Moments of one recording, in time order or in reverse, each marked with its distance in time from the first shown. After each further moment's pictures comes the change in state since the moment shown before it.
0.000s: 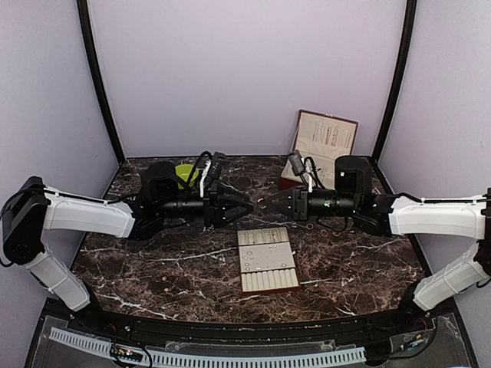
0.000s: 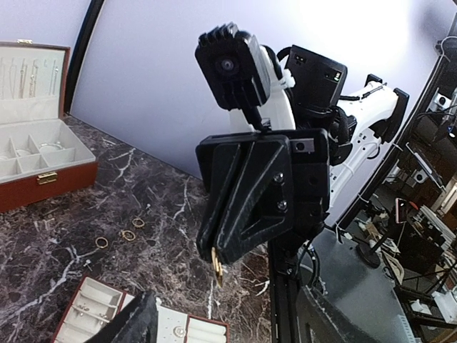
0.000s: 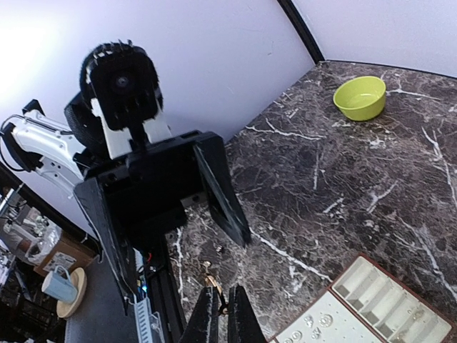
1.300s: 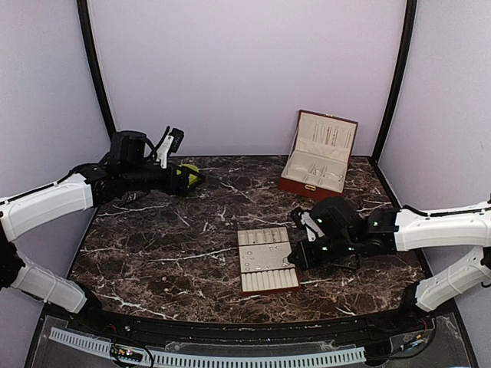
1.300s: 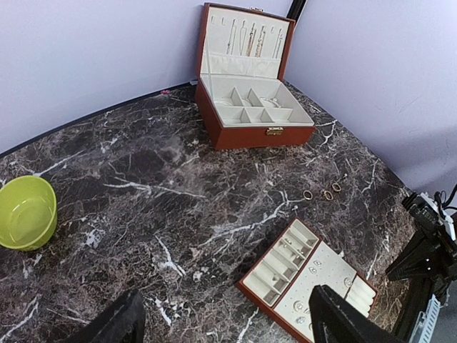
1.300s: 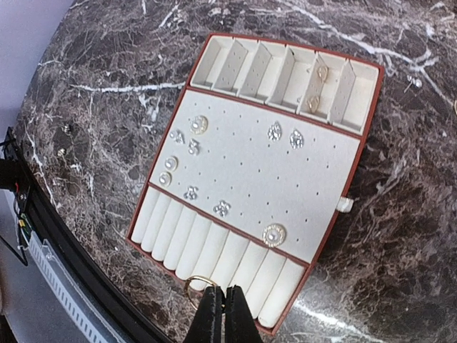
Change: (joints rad) left arm 0.257 -0.255 0.182 -0.845 -0.399 0.272; right arm 0.216 -0.063 -0.033 -0.690 0.495 0.098
